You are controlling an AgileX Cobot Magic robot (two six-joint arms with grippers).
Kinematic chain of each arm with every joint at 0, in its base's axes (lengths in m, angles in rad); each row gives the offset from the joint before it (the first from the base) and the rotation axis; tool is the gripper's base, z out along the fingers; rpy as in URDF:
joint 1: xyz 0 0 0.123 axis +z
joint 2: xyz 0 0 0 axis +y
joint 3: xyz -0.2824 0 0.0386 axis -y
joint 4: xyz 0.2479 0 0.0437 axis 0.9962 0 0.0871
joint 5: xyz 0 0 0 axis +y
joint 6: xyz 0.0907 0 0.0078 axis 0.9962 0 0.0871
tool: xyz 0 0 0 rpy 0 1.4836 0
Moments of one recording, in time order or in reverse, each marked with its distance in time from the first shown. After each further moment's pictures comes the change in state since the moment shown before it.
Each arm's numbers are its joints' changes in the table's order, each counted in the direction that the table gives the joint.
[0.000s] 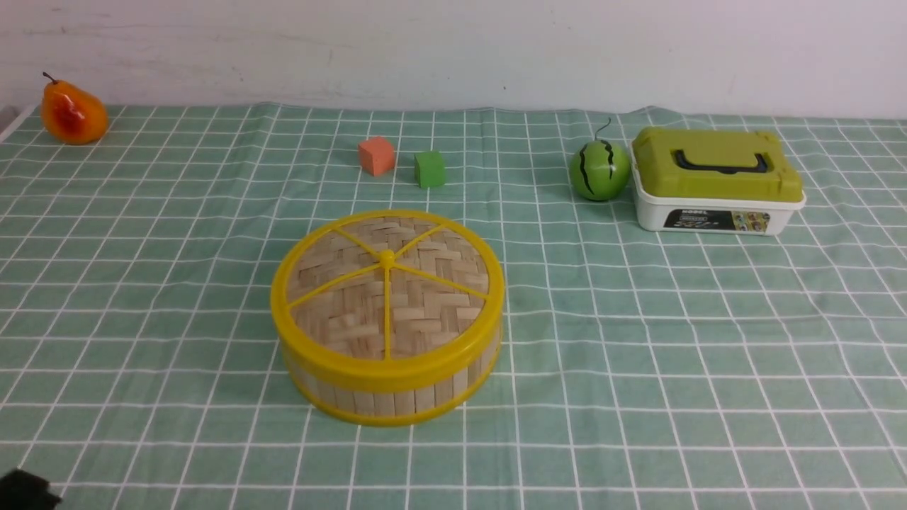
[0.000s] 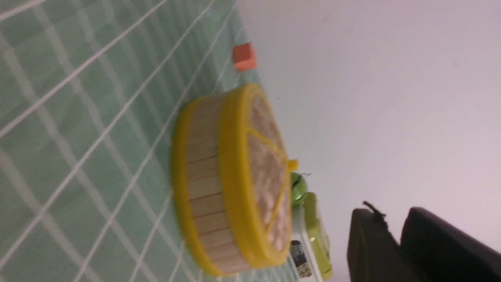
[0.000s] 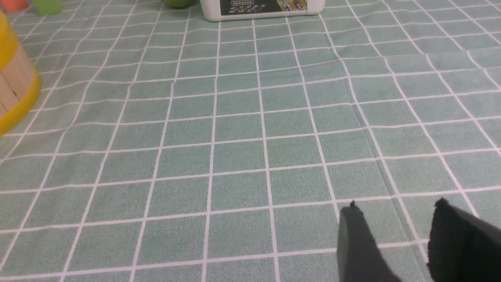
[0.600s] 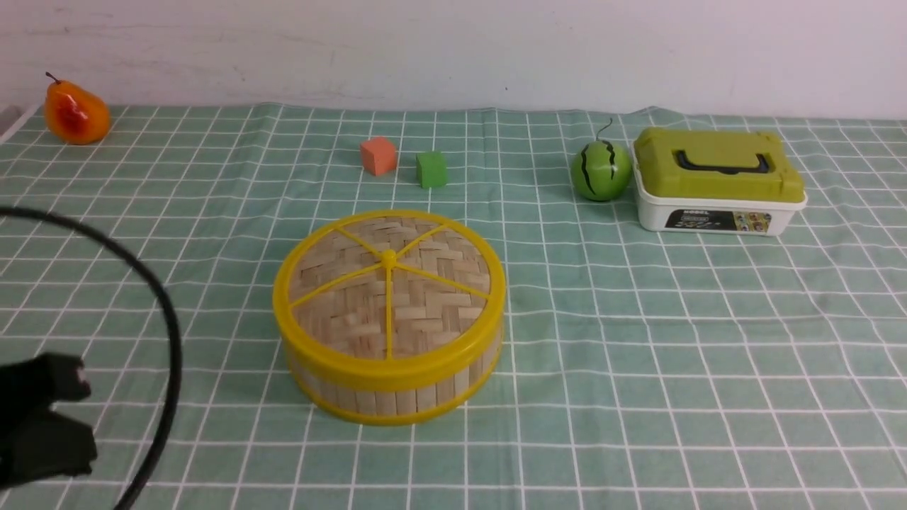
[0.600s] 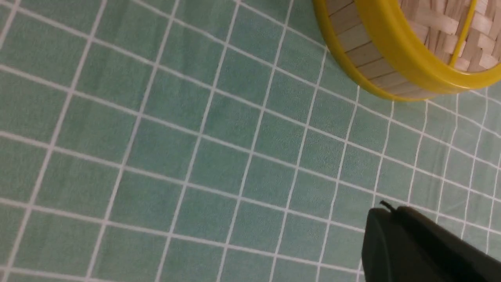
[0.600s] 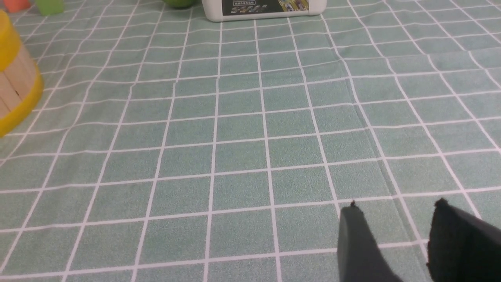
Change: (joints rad) right arm 0.000 0.000 0.000 0.000 0.000 0.000; left arm -0.001 0.880 0.723 0.299 0.752 0.317
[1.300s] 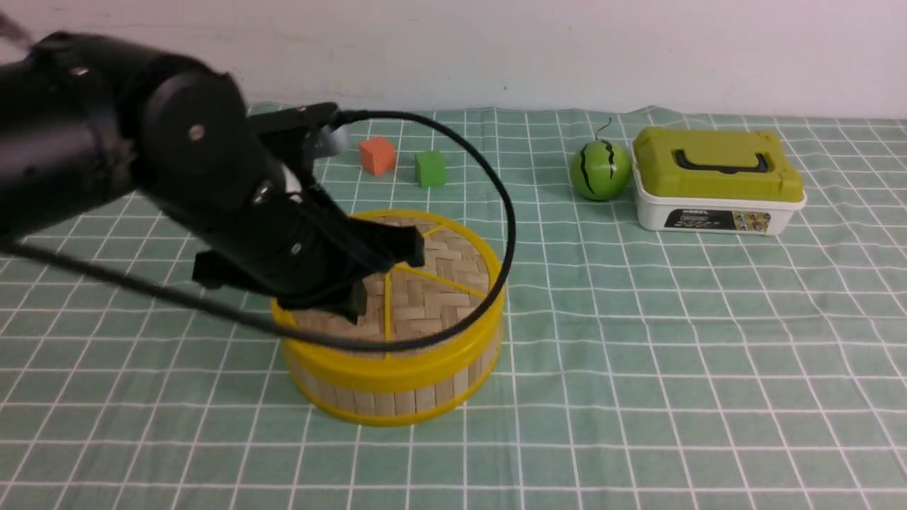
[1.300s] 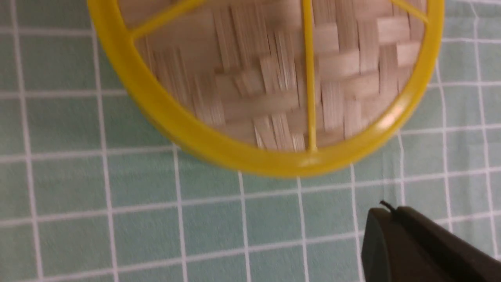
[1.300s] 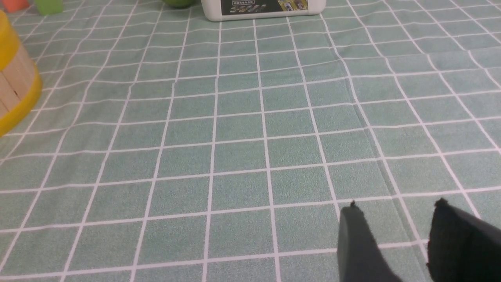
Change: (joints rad) right arm 0.000 0.000 0.000 0.000 0.000 0.000; left arm -0.477 0.692 0.530 0.307 -0.105 -0.172
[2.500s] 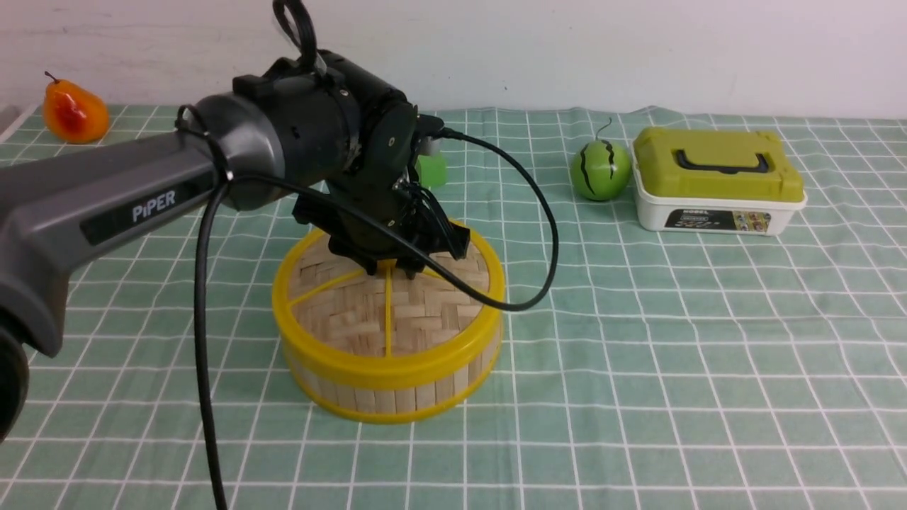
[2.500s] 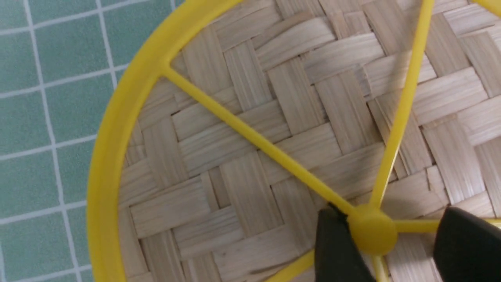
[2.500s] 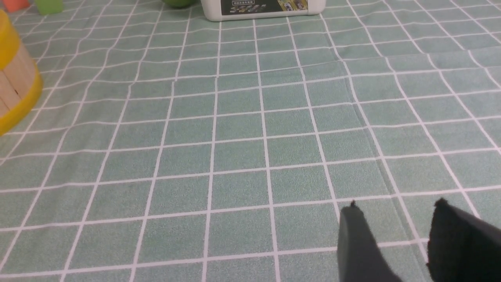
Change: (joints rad) right arm 0.000 0.000 0.000 0.000 0.000 0.000; left arm -0.002 0.442 0.384 0.234 0.012 0.106
